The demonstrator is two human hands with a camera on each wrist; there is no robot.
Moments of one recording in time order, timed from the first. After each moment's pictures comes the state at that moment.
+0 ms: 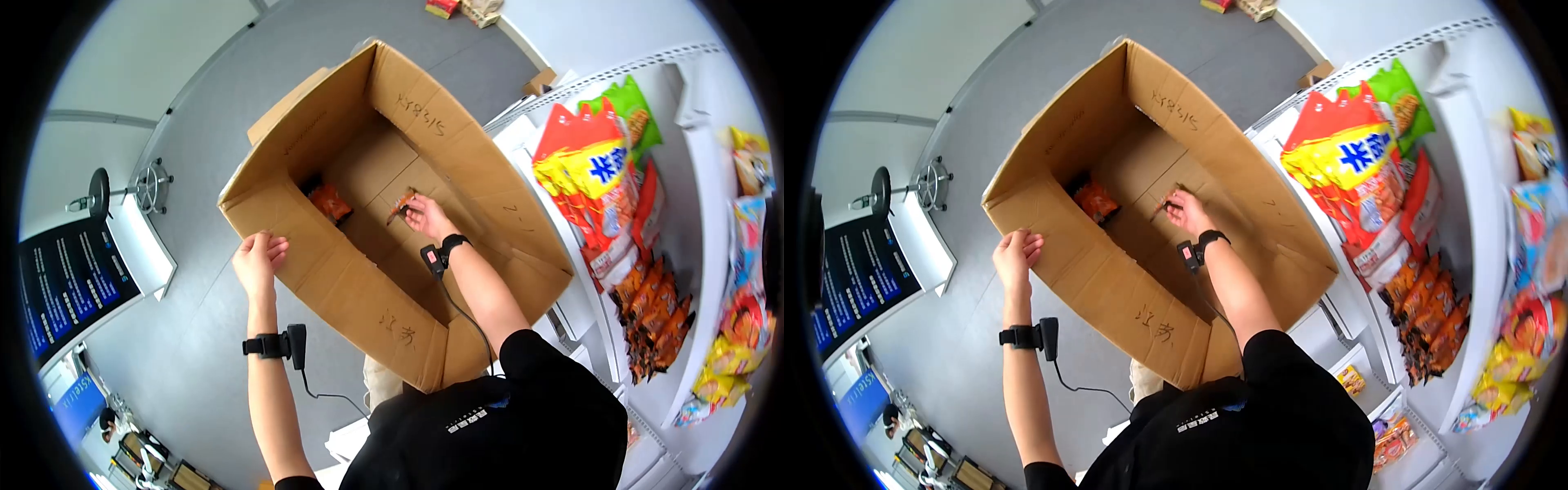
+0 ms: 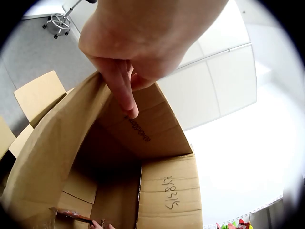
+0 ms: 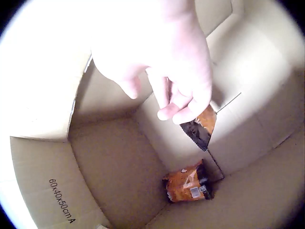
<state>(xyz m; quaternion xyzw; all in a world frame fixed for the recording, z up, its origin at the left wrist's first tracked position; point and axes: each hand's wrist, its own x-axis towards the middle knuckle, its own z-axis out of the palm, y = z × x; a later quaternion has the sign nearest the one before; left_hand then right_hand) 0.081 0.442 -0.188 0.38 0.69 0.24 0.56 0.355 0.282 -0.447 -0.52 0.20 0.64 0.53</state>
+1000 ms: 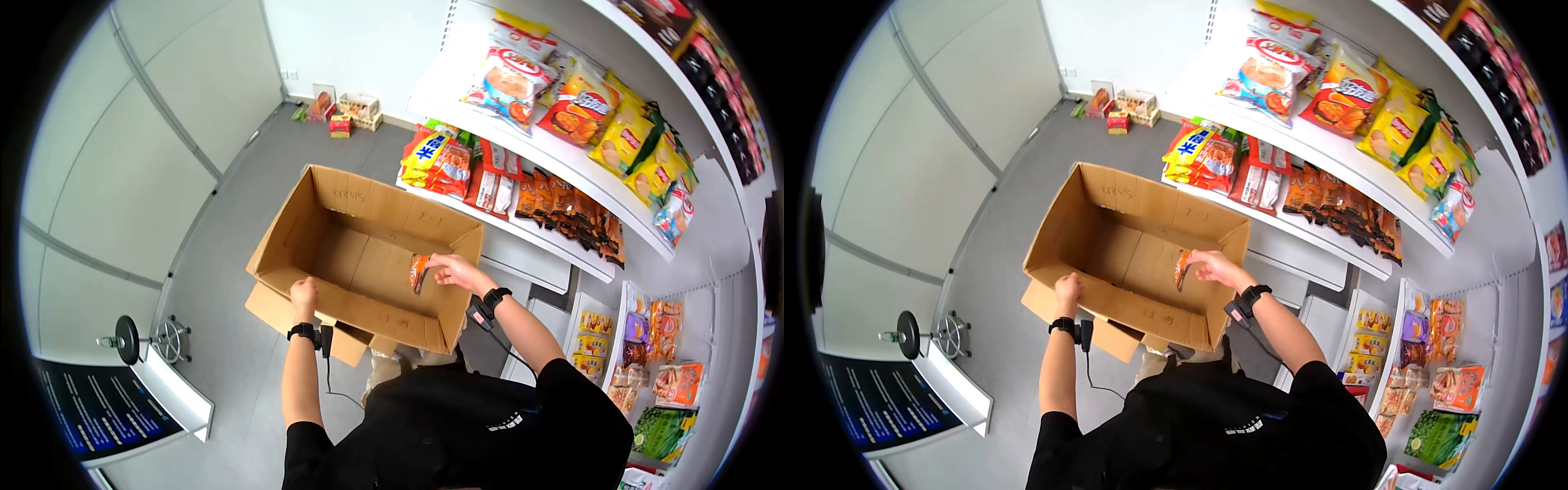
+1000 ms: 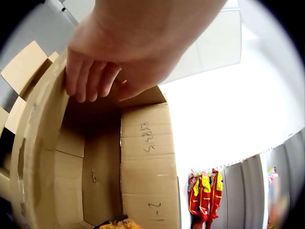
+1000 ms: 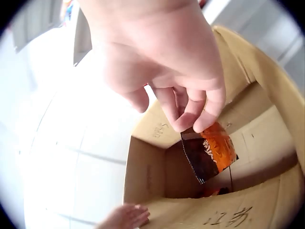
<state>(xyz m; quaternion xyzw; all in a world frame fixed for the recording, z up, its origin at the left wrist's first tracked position) 0.069 0.408 -0.201 0.59 0.54 0.12 0.59 0.288 0.069 -0.116 -0.64 -0.04 0.54 0.55</state>
